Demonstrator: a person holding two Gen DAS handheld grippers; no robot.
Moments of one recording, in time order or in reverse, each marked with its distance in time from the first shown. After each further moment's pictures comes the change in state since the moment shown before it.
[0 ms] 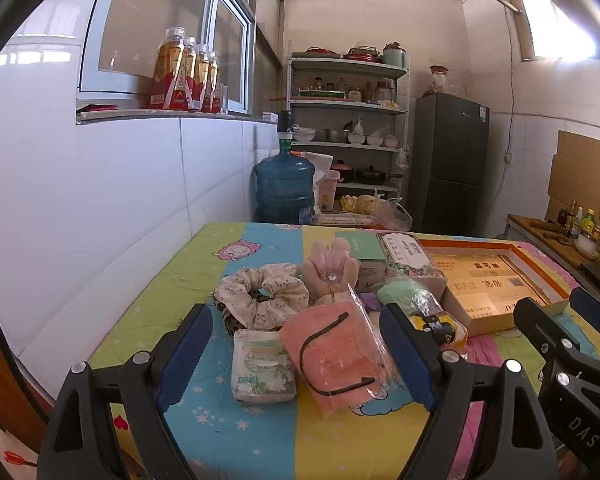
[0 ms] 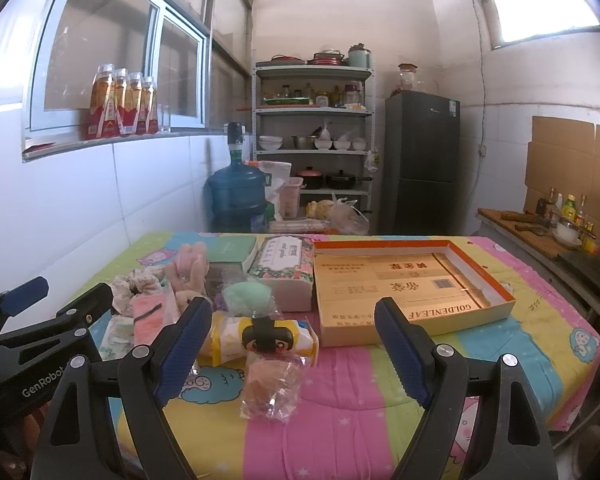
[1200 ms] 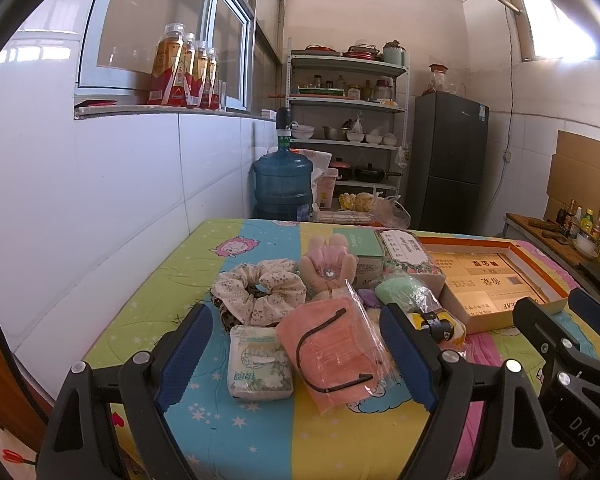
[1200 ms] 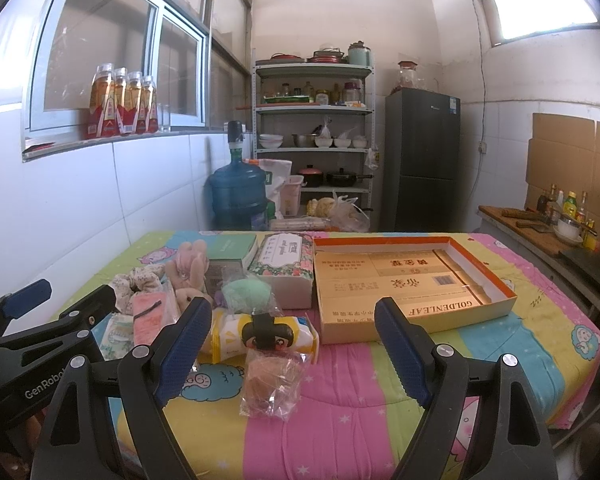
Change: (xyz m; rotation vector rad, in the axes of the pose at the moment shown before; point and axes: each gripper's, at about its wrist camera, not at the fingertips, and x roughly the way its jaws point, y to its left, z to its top) left arm 0.004 -0.001 -0.004 -0.003 0.006 -0.004; right arm 0.002 -0.001 -0.002 0.005 0.004 0.003
